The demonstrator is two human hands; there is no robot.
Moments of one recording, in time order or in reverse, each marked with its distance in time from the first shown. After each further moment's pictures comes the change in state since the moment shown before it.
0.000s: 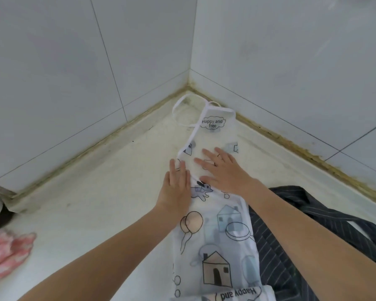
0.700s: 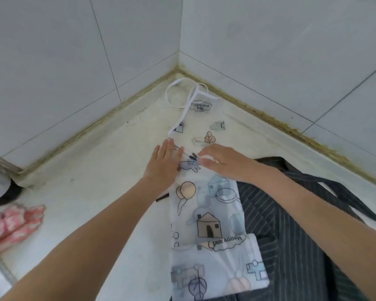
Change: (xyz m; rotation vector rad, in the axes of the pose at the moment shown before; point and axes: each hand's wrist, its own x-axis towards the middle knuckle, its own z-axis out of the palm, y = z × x) left_hand -0.017 -0.019 0.000 -0.208 0.011 0.018; right_hand -0.089 -0.046 -0.055 0.498 -0.064 0.037
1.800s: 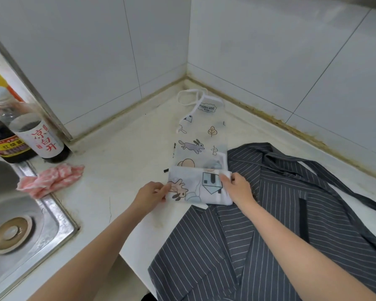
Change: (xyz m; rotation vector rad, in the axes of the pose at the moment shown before) left_hand -0.170 0.027 0.038 -1.173 0.010 -0.351; right_hand -0.101 0.024 0.119 0.608 0.481 0.469
